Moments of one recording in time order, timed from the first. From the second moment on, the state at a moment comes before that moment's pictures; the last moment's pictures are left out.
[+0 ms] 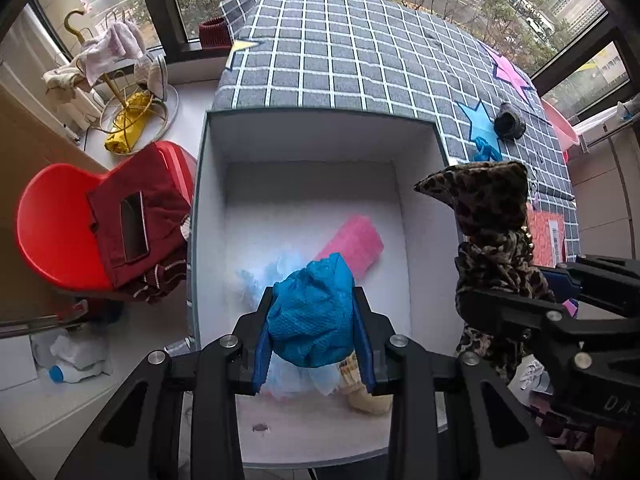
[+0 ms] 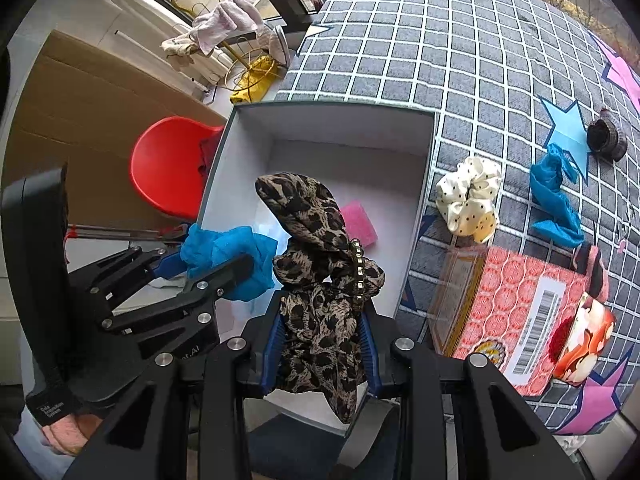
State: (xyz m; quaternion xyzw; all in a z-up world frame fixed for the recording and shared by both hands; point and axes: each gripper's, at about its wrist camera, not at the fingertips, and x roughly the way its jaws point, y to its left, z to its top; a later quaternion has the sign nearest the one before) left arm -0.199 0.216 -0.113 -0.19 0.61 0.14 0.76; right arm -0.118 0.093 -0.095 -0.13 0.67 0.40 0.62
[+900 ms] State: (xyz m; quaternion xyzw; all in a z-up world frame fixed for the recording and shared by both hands) left arm -0.174 0.240 -0.103 -0.19 0.59 0.17 0.77; right arm -0.087 0.118 -0.087 -0.11 0.66 0.40 0.63
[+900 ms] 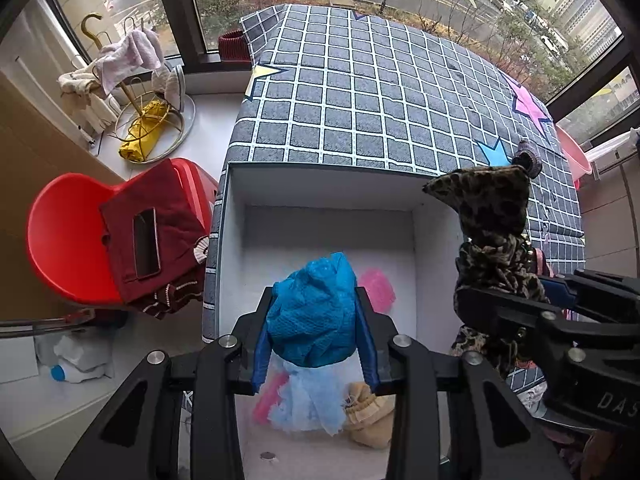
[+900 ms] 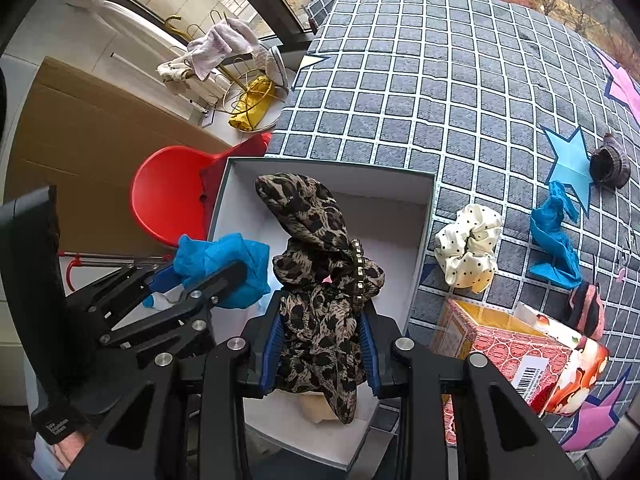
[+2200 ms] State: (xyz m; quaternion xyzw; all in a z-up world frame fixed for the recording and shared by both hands) left arm -0.112 0.182 -0.091 -0.17 0.62 0.12 0.76; right arm 0.030 -0.057 -0.090 0.00 0.68 0.21 0.71
